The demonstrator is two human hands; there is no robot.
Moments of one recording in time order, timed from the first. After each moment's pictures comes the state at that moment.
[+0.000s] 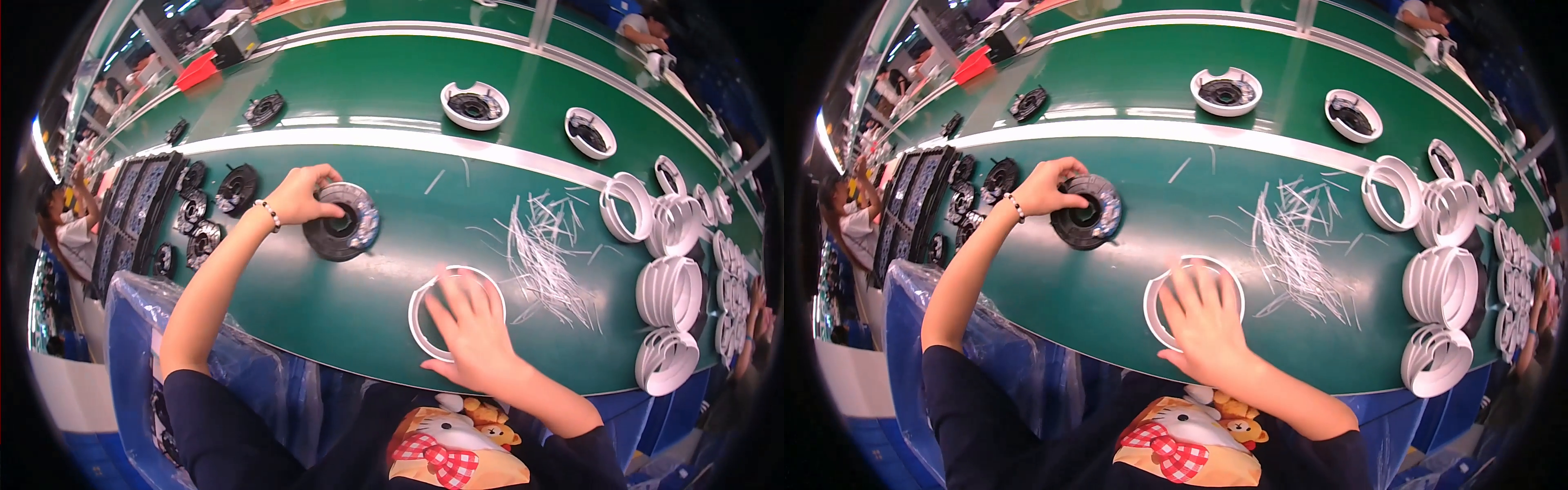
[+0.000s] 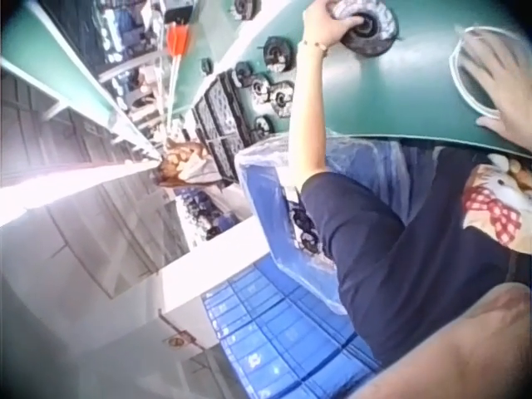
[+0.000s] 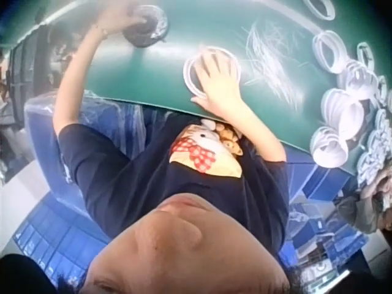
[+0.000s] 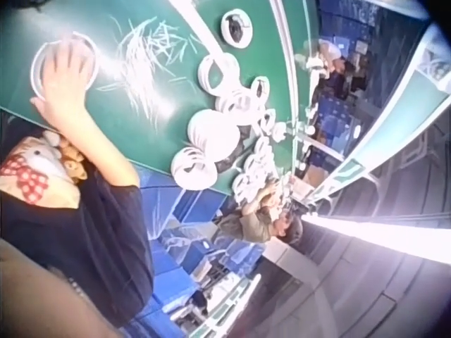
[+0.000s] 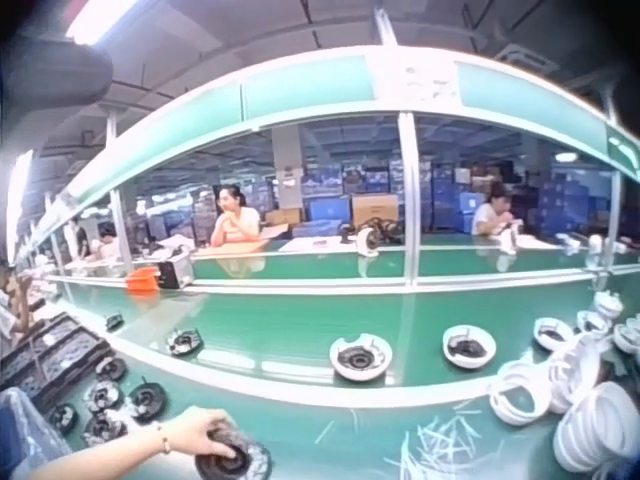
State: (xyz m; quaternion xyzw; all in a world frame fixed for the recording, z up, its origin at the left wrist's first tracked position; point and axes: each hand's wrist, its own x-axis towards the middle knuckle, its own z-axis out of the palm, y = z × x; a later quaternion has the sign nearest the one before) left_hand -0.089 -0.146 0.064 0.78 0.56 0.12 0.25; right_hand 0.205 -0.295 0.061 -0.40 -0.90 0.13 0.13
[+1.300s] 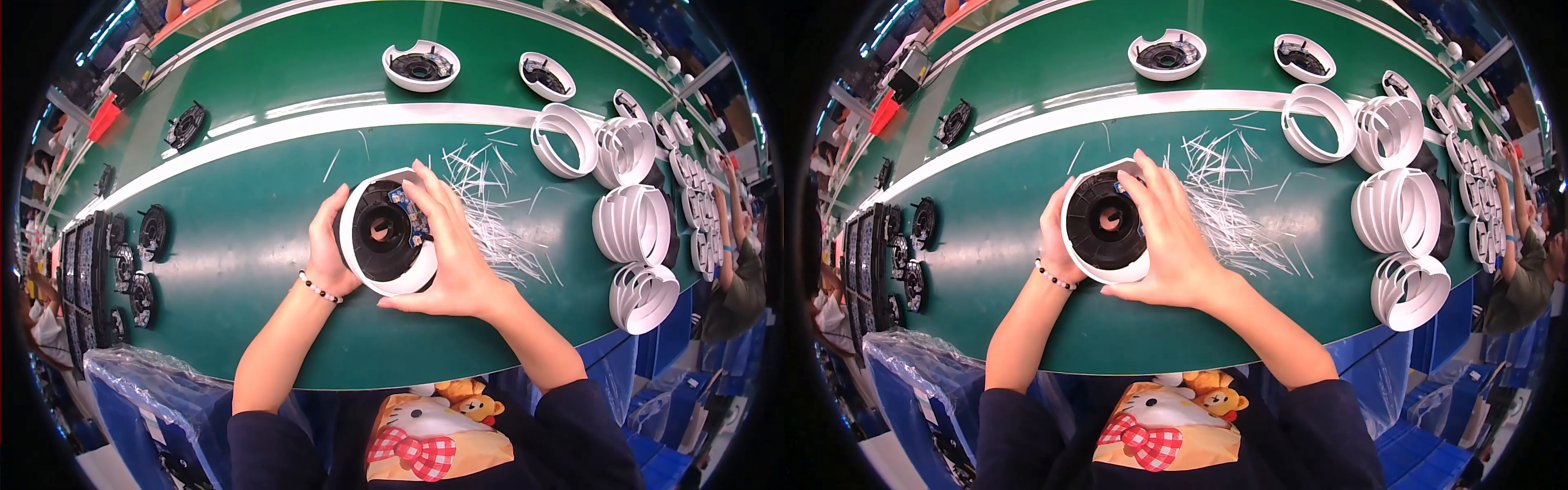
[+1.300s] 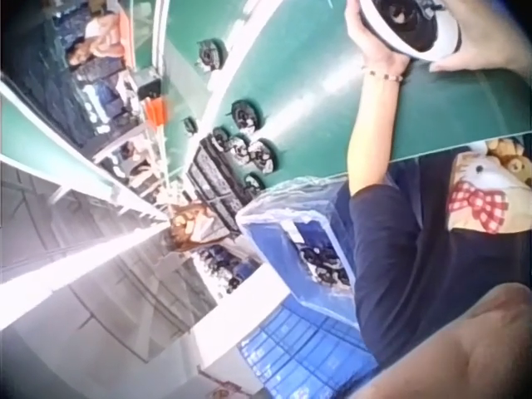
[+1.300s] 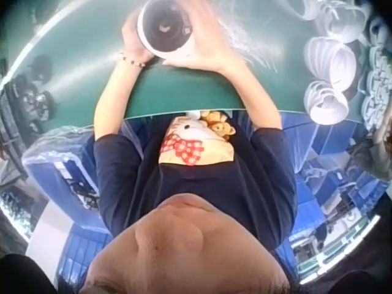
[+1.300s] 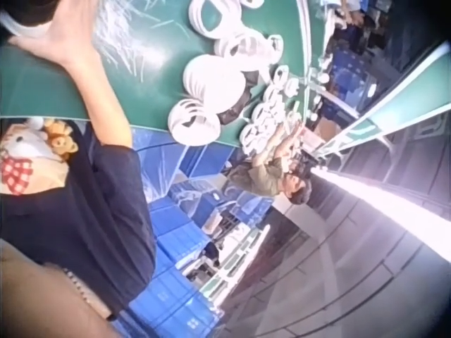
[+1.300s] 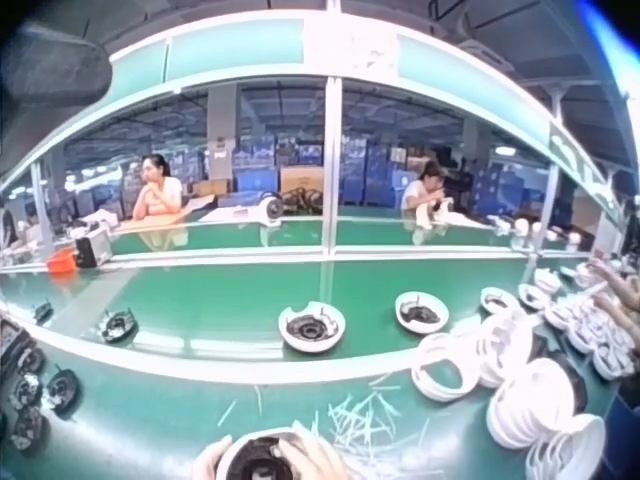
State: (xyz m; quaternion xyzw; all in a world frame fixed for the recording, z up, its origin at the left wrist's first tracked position) left_hand 0.094 -0.194 0.020 0.20 0.23 0.43 0.85; right_hand 0.254 -0.233 0.038 -0.41 -0.80 0.21 0.39
